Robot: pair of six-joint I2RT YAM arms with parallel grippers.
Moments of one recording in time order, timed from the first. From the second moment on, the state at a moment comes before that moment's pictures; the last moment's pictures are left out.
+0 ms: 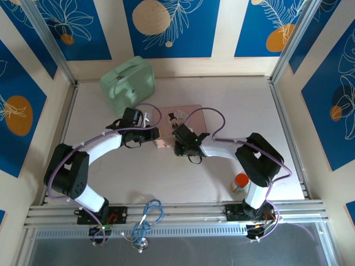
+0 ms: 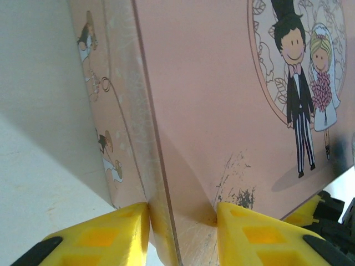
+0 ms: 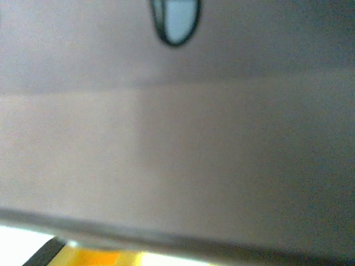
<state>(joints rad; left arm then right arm) -0.41 1.56 0.92 -0.26 0.38 -0.57 0.82 1.75 0.99 -0.32 0.10 0.78</state>
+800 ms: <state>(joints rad) -0.40 1.56 0.91 -0.25 0.39 -0.58 0.84 1.75 1.00 -0.37 0.12 0.87</state>
